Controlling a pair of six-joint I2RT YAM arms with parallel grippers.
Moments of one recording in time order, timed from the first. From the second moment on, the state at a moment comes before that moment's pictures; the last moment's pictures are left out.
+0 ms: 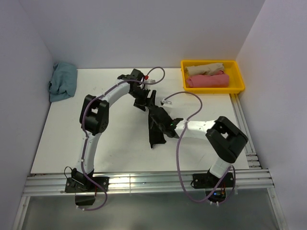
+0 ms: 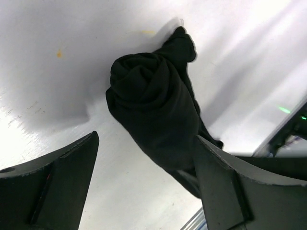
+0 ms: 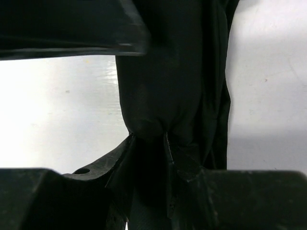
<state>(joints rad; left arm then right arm) -0.48 2.31 1.96 -0.86 0.55 -0.12 0.84 1.69 0.89 -0.04 0.37 0.87</state>
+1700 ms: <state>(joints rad) -0.55 2.33 1.99 -0.85 0.43 -0.14 0.53 1.64 0.63 0.39 -0.16 1.01</state>
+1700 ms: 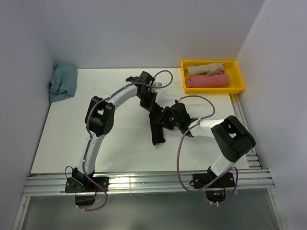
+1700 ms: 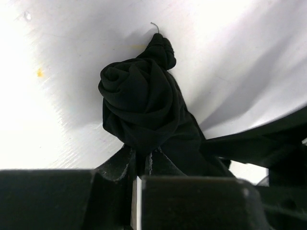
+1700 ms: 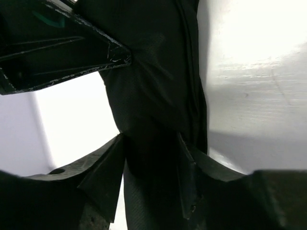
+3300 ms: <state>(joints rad) -0.62 2.41 2.17 -1.04 0.26 -0.06 0.83 1.85 1.16 -0.29 0.47 0.68</state>
